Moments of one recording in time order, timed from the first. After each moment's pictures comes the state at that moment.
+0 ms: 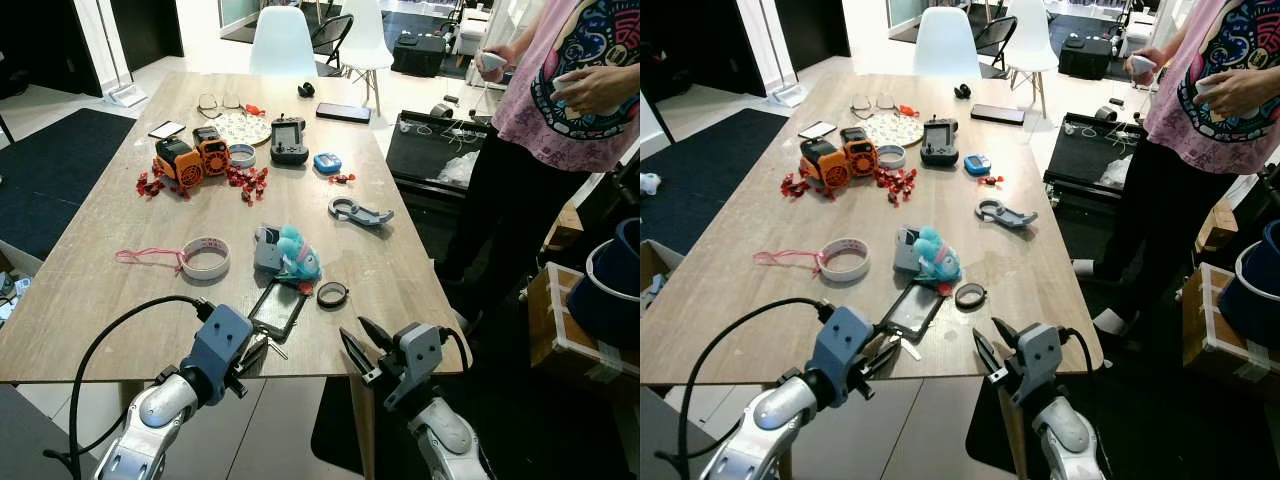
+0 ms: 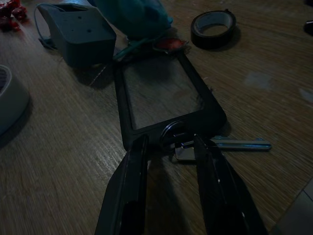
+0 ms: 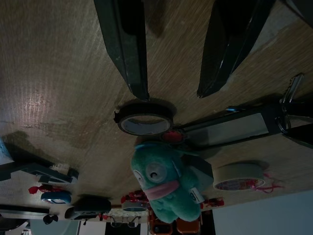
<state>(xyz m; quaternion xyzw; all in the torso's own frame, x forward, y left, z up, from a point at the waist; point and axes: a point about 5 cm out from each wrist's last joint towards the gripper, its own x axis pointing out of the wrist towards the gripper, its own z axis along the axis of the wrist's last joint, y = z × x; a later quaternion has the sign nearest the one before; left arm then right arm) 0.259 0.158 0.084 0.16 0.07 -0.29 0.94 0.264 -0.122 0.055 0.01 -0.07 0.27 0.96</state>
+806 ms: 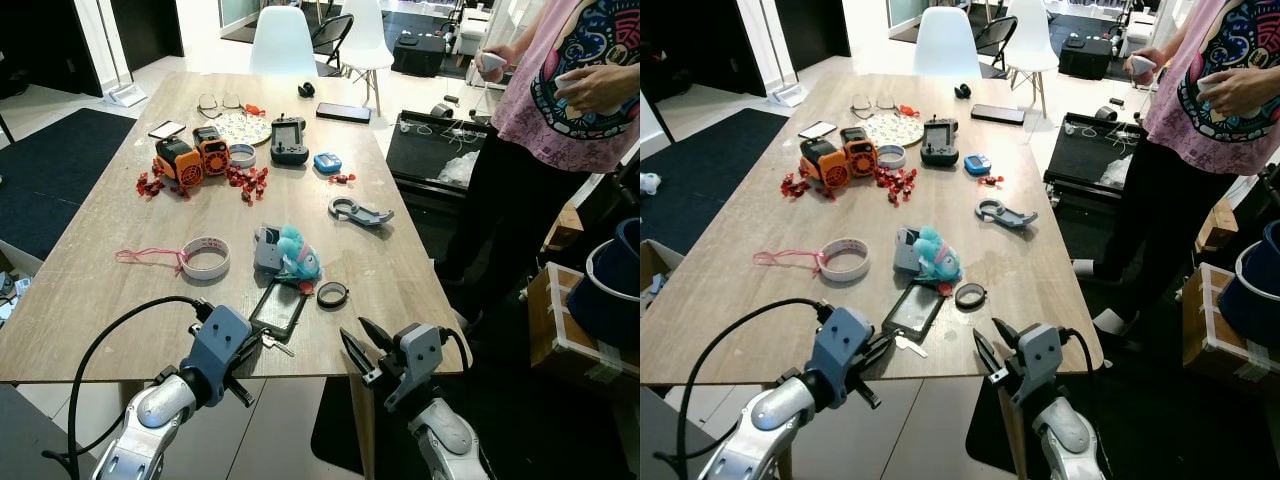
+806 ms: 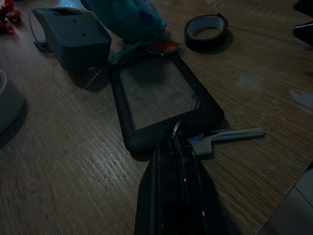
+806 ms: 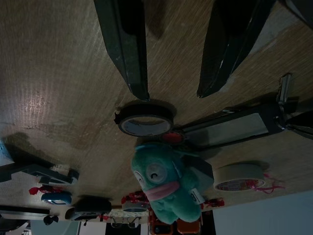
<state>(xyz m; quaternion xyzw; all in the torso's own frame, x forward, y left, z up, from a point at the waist) 0.258 0.158 0.085 0.15 0.07 -0.30 0.94 0.264 -0.123 0.055 0.01 -0.07 0.27 0.96</state>
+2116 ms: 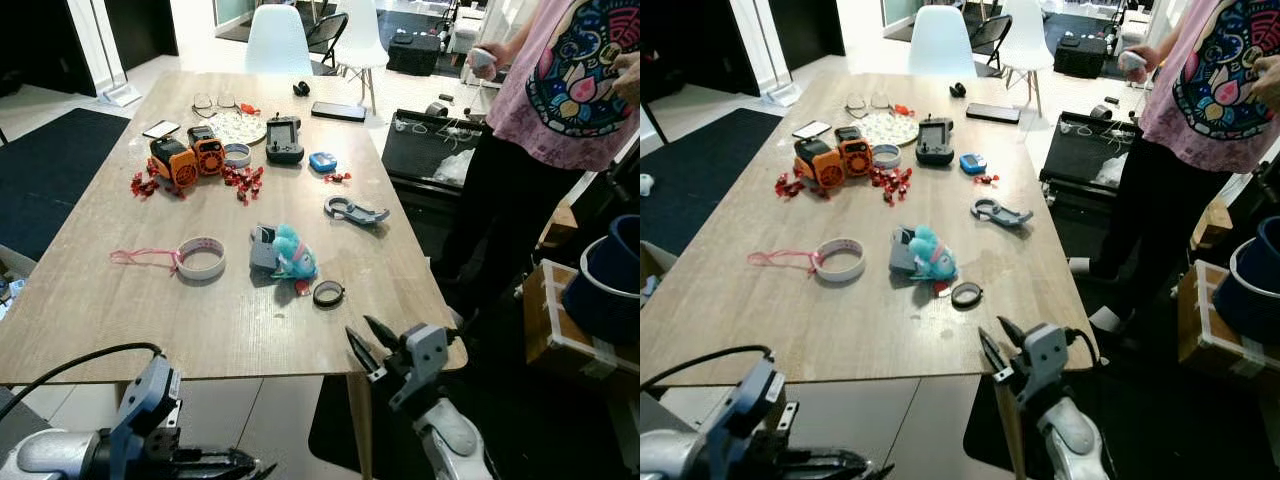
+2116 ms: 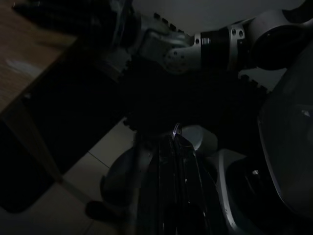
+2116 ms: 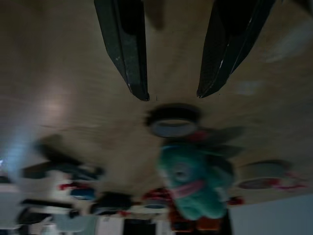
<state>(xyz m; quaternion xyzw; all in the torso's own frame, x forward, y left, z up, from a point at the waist) 0.157 0.198 0.124 -0.05 0.18 -0.65 0.74 0.265 -0.142 0.058 0.00 -0.08 0.22 0.97</state>
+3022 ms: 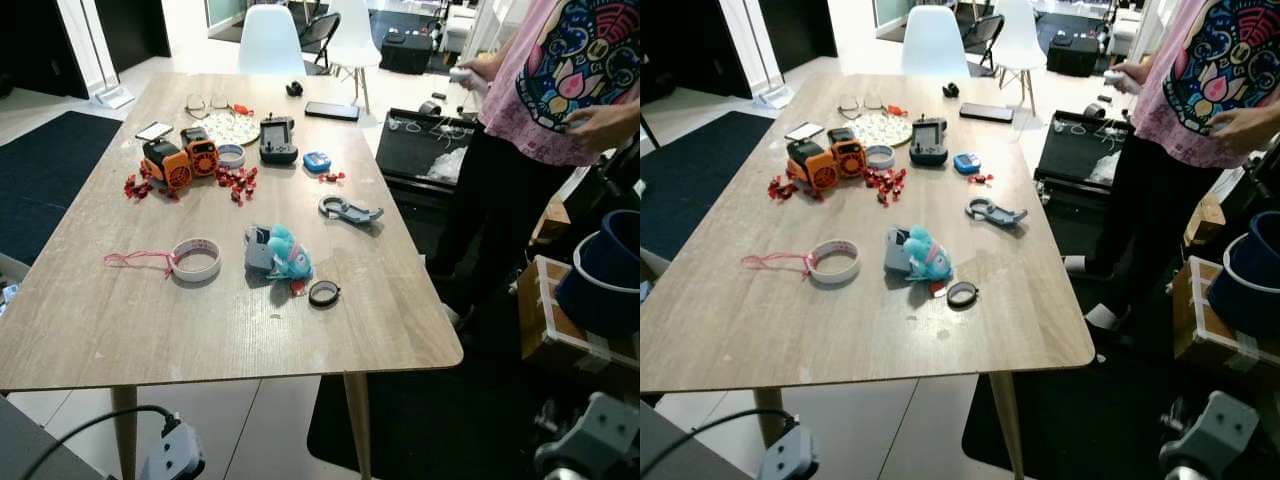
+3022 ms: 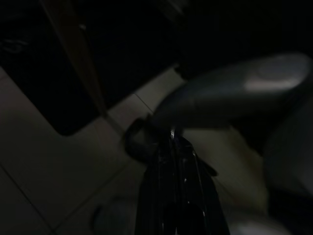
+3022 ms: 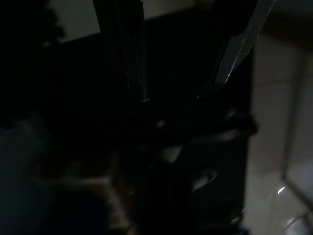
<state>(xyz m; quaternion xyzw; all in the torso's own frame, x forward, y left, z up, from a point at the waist) 0.151 0.198 0.018 0.01 0.23 -0.48 0.84 0.196 -0.288 -0.015 0.06 0.12 -0.26 0.96</state>
